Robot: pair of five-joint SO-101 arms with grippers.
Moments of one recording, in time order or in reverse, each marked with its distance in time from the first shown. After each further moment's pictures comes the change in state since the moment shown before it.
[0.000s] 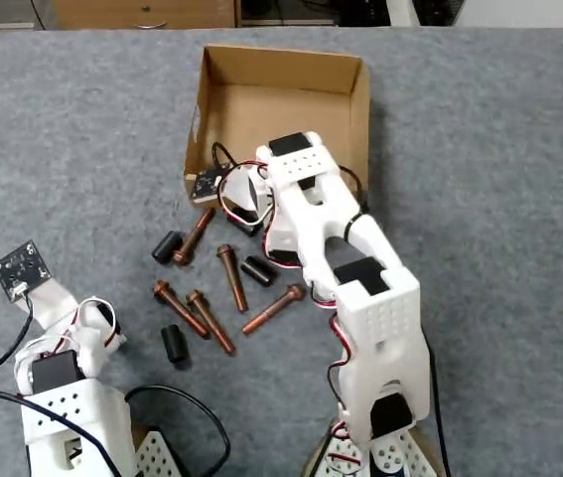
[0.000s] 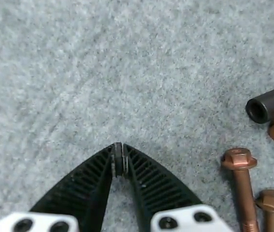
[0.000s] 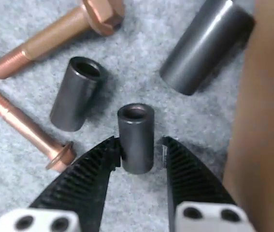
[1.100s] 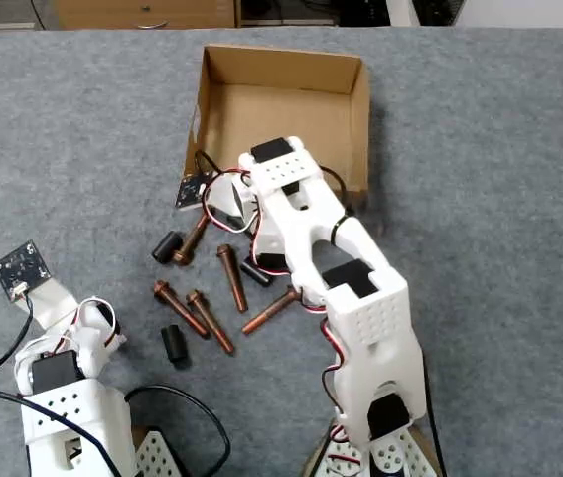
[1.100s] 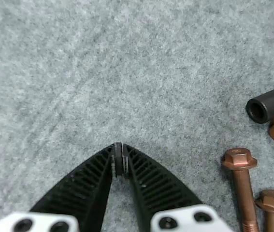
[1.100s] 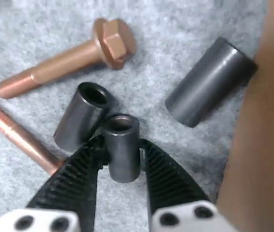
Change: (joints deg) left arm 0.0 0.0 0.0 0.0 0.0; right arm -3.9 0.2 -0.4 -0.9 -0.2
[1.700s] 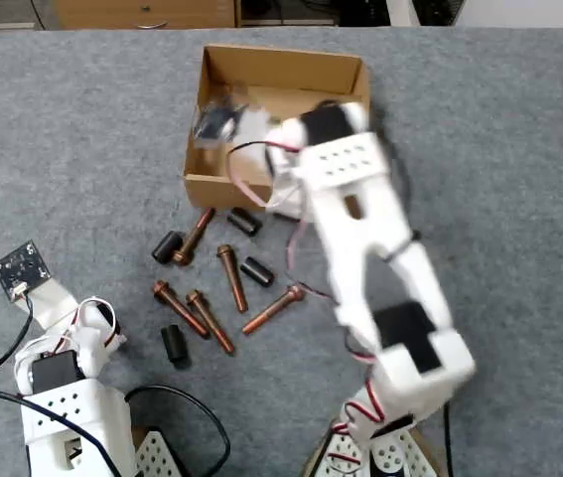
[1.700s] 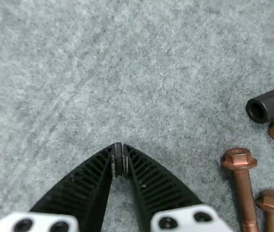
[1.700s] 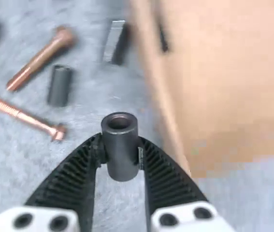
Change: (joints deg) left arm 0.0 0.0 0.0 0.0 0.0; right arm 7.1 -29.9 0.1 6.2 -14.7
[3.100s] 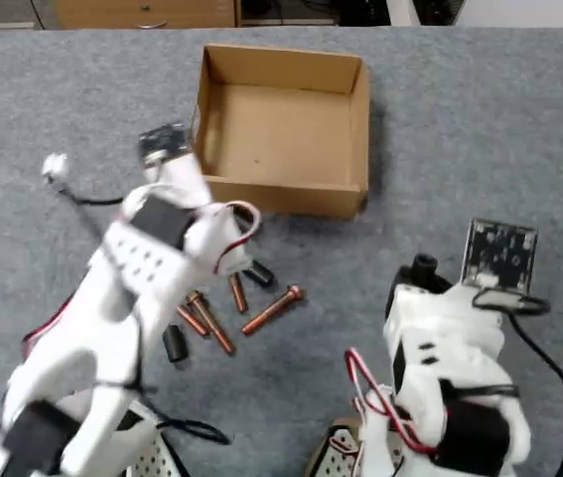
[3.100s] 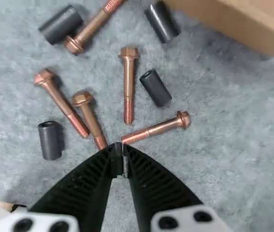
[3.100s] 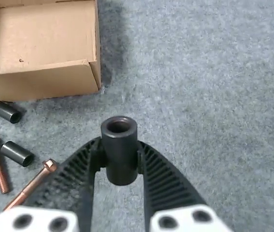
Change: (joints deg) left arm 47.2 60.7 -74.9 31.2 29.6; right arm 28.7 -93.8 62.9 -1.7 -49.0
